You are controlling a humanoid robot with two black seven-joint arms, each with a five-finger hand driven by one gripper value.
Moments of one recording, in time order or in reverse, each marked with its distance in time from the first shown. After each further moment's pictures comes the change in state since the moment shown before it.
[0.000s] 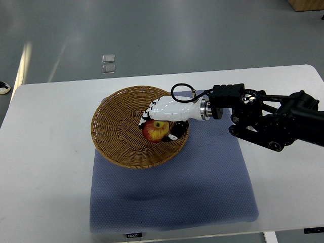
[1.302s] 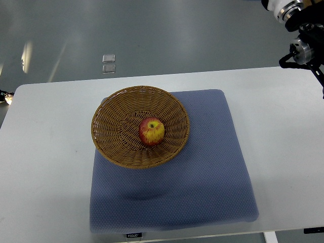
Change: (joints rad) left arm 0.000 0.000 0.000 0.000 0.000 0.000 0.000; right arm 0.057 -0.134 0.465 -0.349 1.256 -0.020 -0.060
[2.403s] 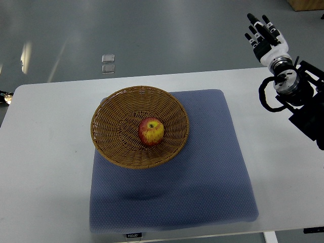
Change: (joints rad) left arm 0.000 0.000 0.000 0.000 0.000 0.000 0.000; right arm -0.189 0.131 0.035 -0.066 0.805 0.039 -0.042
